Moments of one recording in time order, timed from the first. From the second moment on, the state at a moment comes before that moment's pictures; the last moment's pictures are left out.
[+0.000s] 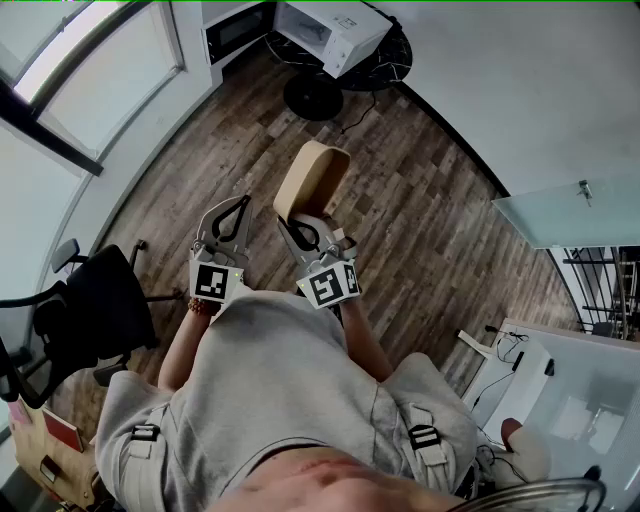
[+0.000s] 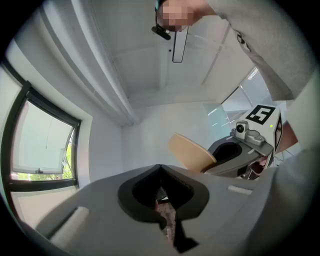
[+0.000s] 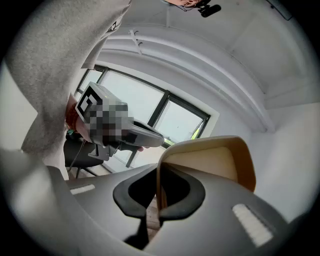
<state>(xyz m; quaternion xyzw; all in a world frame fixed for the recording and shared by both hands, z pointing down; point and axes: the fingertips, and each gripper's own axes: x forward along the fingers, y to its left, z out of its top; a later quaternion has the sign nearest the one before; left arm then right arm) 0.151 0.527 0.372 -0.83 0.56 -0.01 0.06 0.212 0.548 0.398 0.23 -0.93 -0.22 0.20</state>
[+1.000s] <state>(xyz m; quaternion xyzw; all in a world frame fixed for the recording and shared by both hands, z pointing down) -0.013 0.509 0.387 -0.82 0.57 0.01 0.04 0.054 0.502 0.378 0.25 -0.94 -0.19 0.16</state>
